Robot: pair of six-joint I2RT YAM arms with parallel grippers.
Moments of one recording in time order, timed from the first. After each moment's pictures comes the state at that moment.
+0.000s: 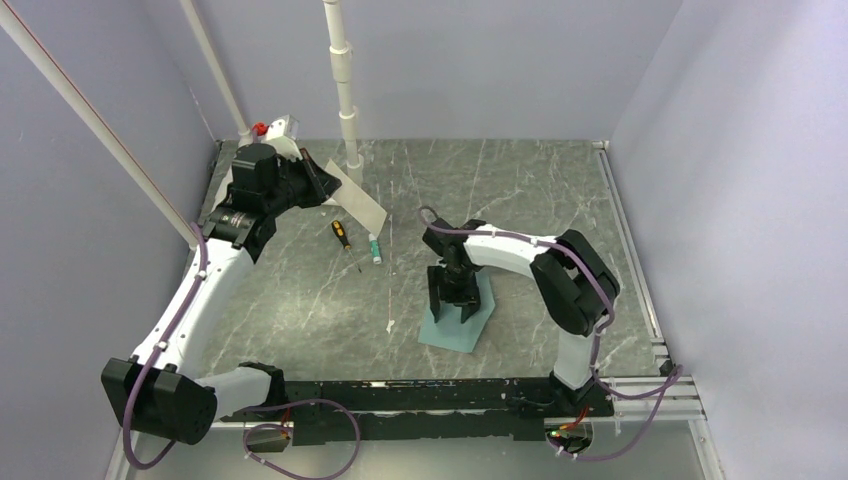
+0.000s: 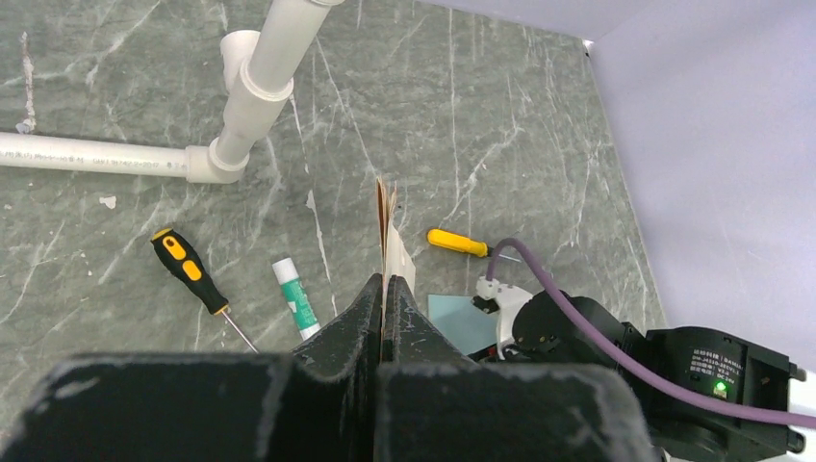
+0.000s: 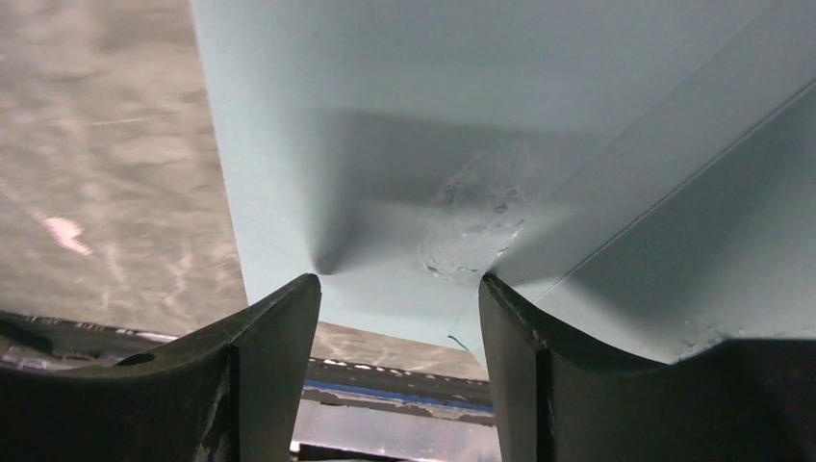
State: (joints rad) left arm -0.23 1.18 1.18 -0.34 0.23 -0.49; right arm 0.72 1.86 1.17 -0.88 -0.15 0.72
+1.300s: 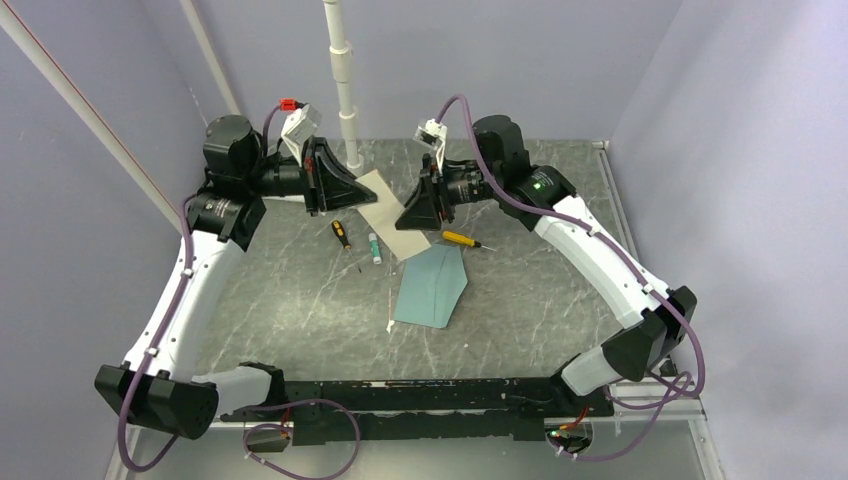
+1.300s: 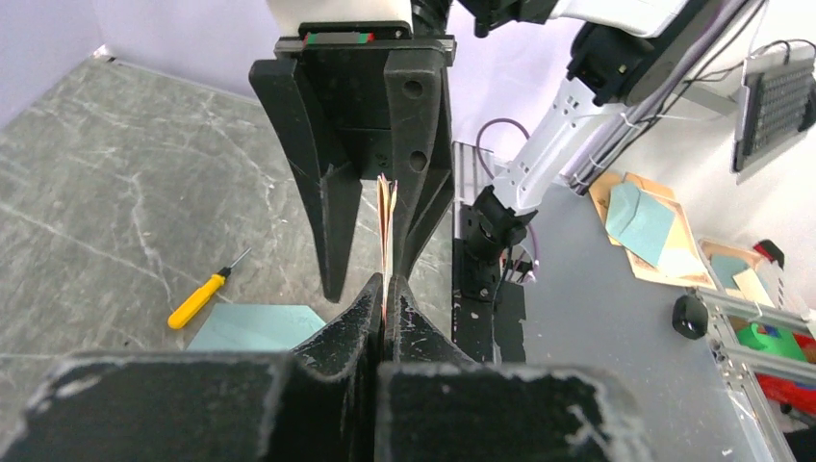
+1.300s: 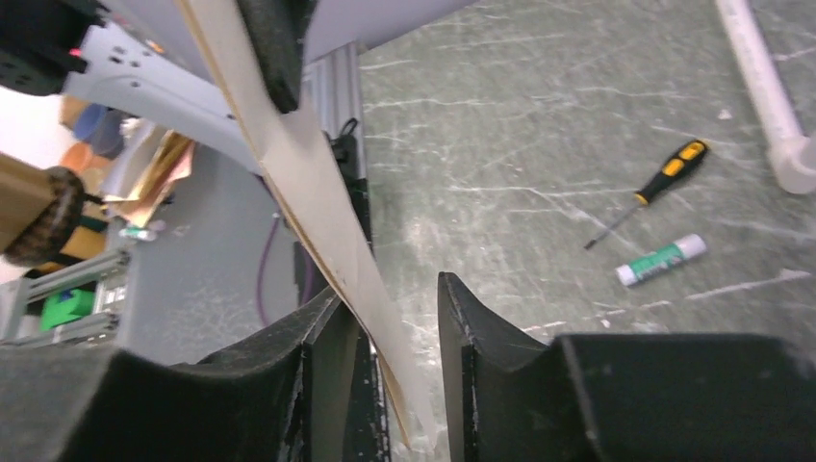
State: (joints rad) left arm -0.23 1.20 1.37 -0.20 1.24 -0.25; right arm 0.63 1.49 1.61 -0.55 -0.86 0.06
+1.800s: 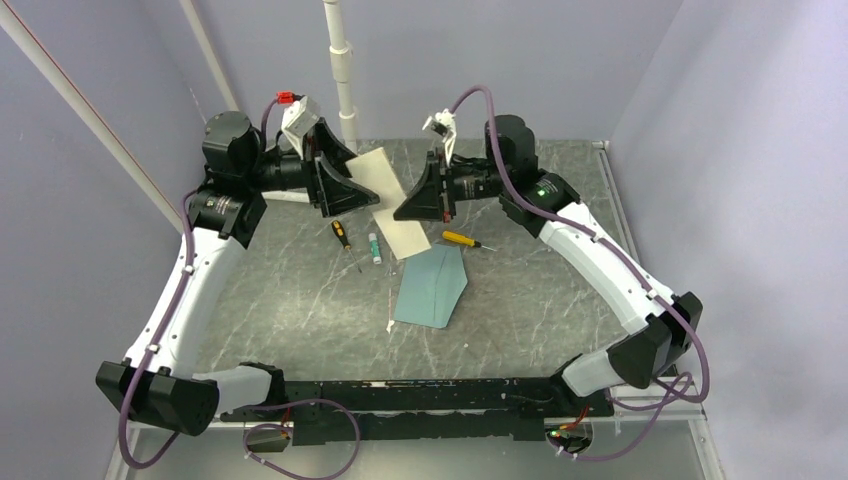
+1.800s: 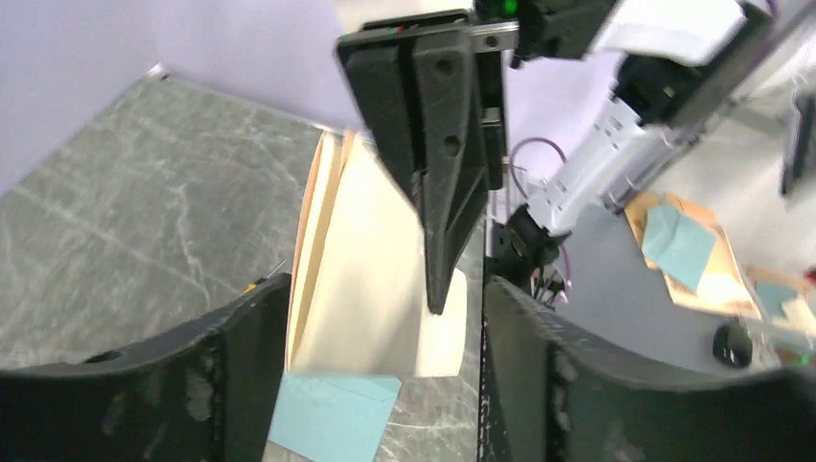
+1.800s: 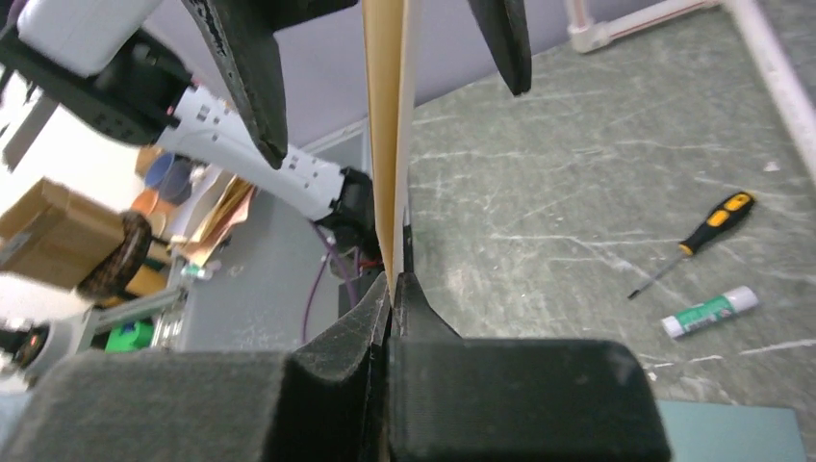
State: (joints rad) left arm -0.23 1.22 1.40 -0.15 1.23 -0.25; right arm 0.62 1.46 1.54 -0.35 -0.99 0.25
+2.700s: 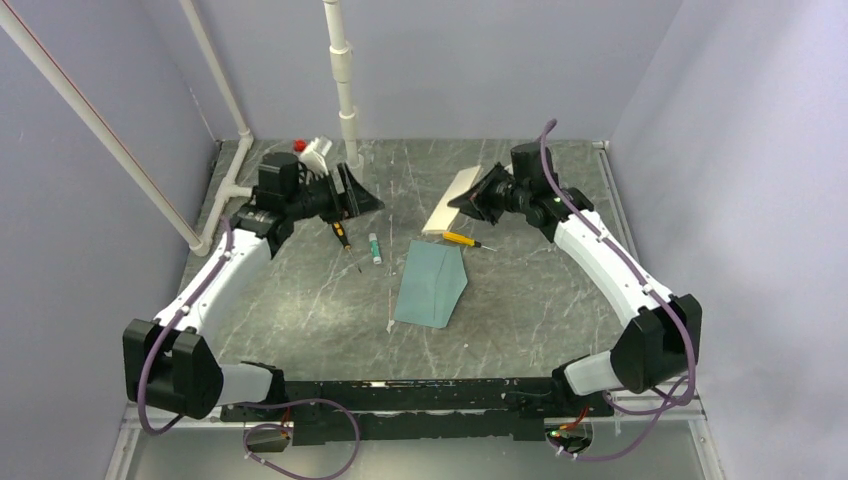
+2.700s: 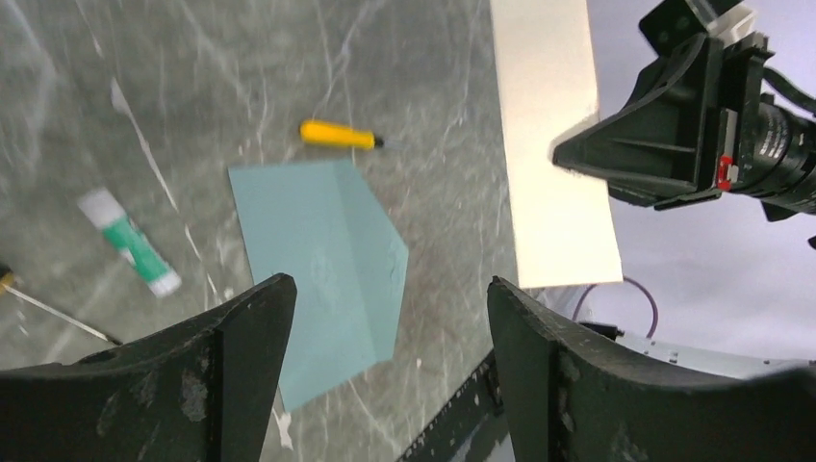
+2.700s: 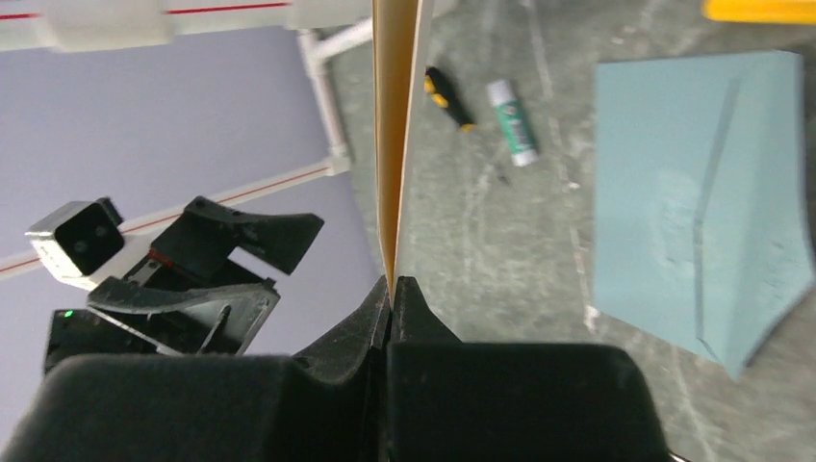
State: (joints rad) left arm -0.24 1.29 1.11 -0.22 0.60 -0.60; right arm 0.38 1.40 1.28 -0.46 -0.38 1.17
